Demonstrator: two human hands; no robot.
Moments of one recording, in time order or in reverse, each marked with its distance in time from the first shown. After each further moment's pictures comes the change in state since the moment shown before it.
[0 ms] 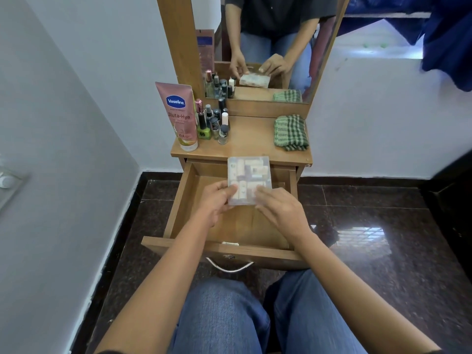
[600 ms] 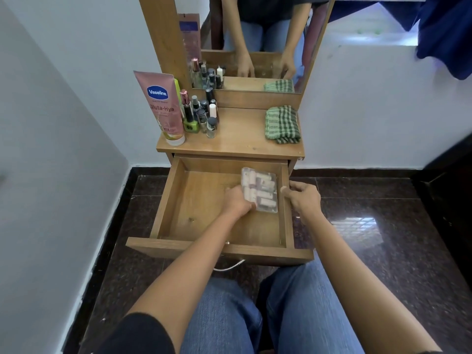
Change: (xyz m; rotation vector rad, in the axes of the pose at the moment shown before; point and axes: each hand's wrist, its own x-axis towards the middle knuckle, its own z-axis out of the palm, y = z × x) left_hand 0.043 -0.047 0.061 0.812 -0.026 0.143; right_hand -0.002 0.051 -0.009 0.561 -0.099 1.336
